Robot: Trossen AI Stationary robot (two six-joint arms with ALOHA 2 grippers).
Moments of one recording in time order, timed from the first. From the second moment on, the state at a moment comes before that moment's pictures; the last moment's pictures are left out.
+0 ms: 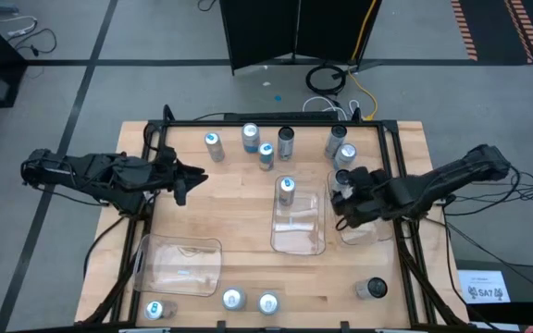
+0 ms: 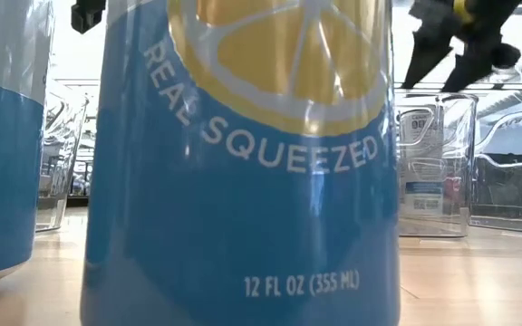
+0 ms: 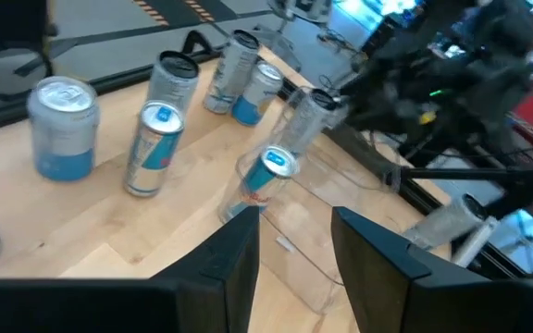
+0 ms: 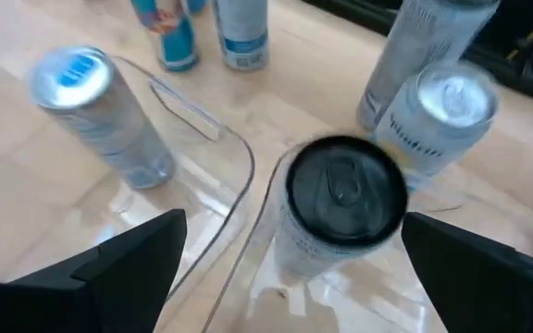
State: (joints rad) left arm -0.20 0.77 0.93 -0.59 -0.45 -0.75; right arm 0.34 1.16 0.99 -1.15 0.72 1.28
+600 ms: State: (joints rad) left arm -0.20 0.87 0.93 -0.81 -0.17 -0.79; right arm 0.36 0.91 1.35 -1.37 0.68 0.92
